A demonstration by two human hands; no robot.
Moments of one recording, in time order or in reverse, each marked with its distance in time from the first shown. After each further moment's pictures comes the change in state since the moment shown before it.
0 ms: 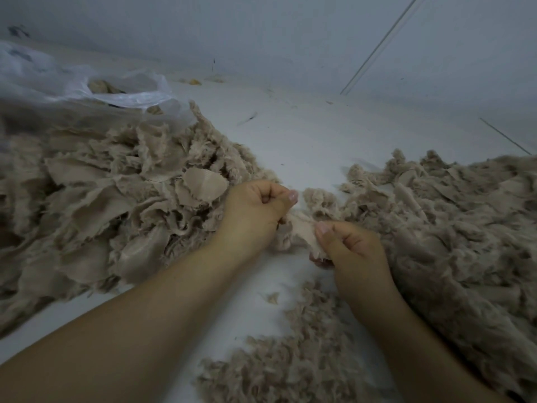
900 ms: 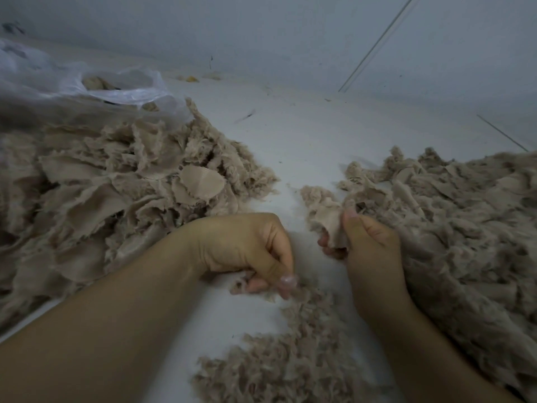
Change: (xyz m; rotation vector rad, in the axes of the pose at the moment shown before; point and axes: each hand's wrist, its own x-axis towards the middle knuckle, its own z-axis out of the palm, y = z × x) left_hand 0.001 0.015 -0.036 0.114 -1.154 -0.334; right_hand 0.004 0.001 -0.001 0.164 0.240 0.075
